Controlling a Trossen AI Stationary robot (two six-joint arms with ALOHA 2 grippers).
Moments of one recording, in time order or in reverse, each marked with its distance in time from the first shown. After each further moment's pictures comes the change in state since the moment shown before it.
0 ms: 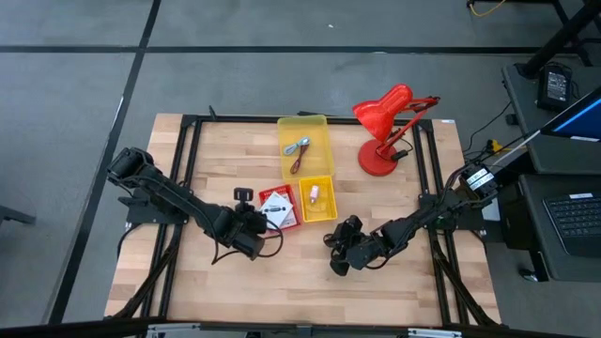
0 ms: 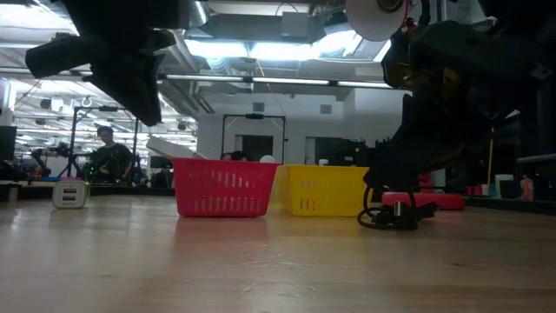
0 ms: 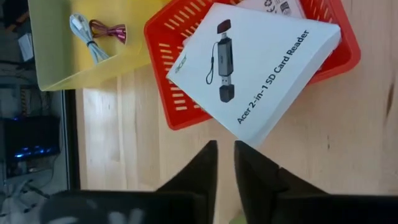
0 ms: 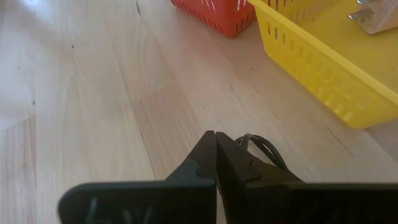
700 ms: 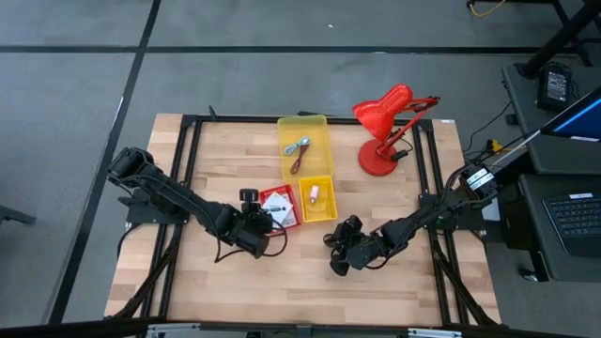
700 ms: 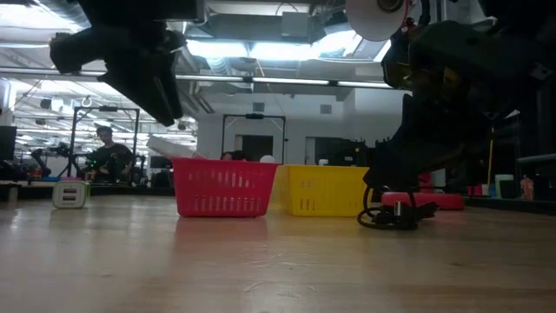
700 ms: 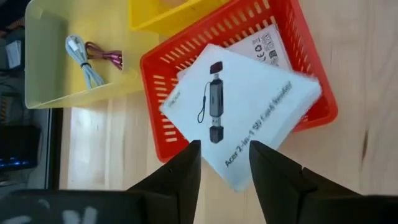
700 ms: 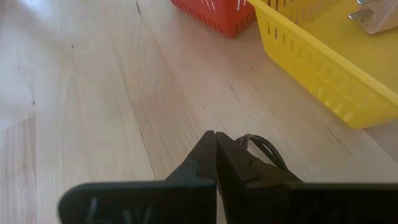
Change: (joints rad) left arm 0.020 0.001 0.000 0.134 0.008 0.029; right arm 0.000 0.000 0.000 0.000 0.000 0.000
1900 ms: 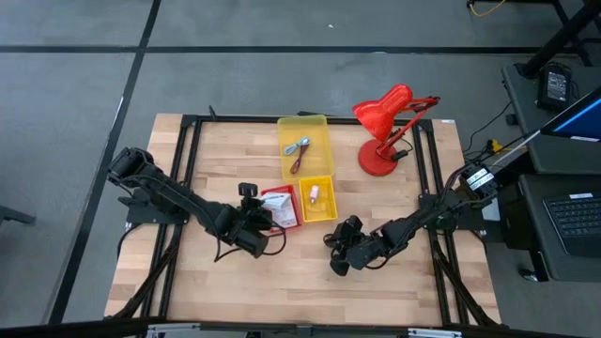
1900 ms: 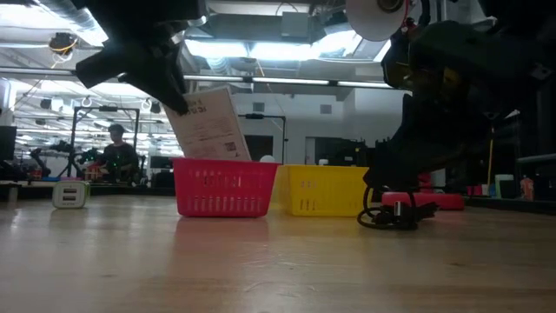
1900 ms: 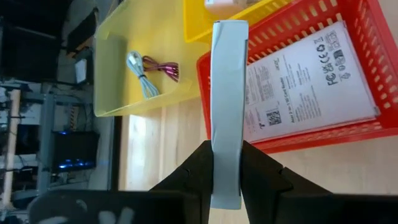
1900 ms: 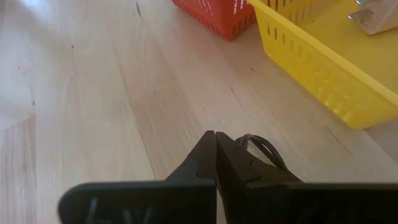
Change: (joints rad) left arm 0.001 0.000 0.000 -0.038 -0.196 0.053; right arm 0.000 0.000 0.000 0.000 0.002 0.000
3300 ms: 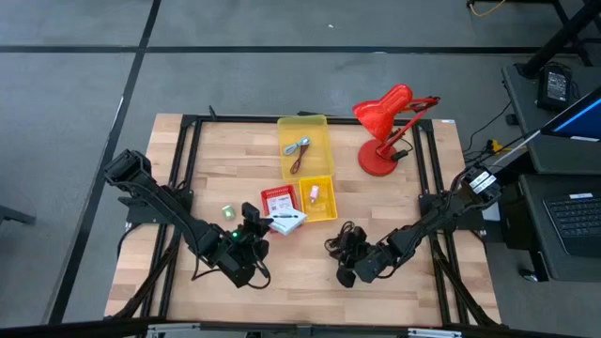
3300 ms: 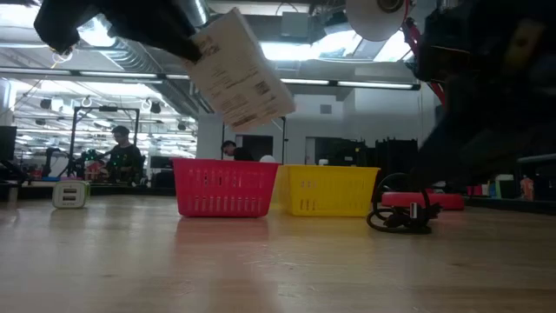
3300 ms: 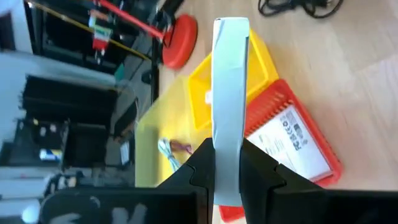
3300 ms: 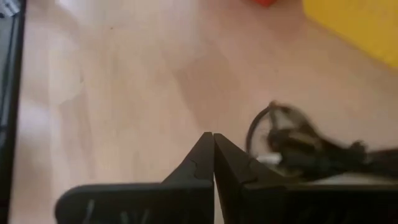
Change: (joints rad) left arm -0.199 0.000 0.000 0.260 -0.211 0.298; right arm 0.105 0.000 0.000 0.003 -0.009 0.142
